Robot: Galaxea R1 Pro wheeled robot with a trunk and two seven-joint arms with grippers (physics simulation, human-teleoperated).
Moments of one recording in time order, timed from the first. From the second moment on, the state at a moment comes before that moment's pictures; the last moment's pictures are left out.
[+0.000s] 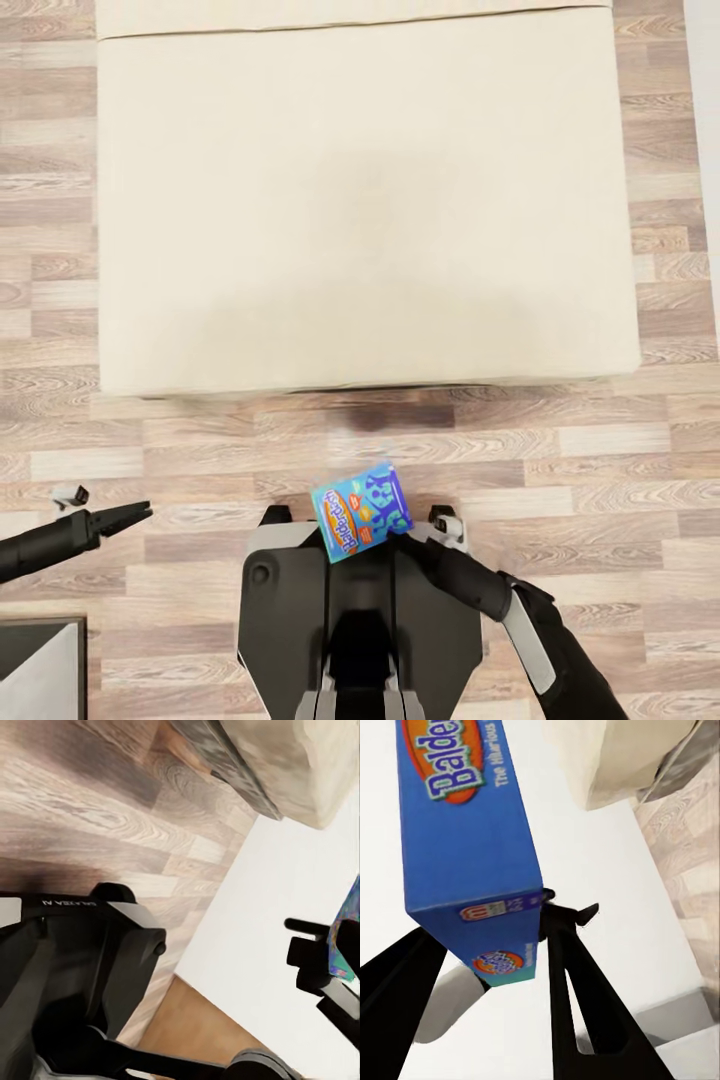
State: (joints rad) left arm -0.54 0.53 0.38 -0.80 0.19 0.75 -1.52; right arm -0.38 0.02 -0.04 -1.01 -0.51 0.52 1.33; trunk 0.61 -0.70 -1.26
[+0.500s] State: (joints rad) left arm -0.55 0.53 0.38 -0.80 0.27 0.76 -1.53; right arm -0.37 0.01 -0.04 -0.98 -0.51 0.50 1.25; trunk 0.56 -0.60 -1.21
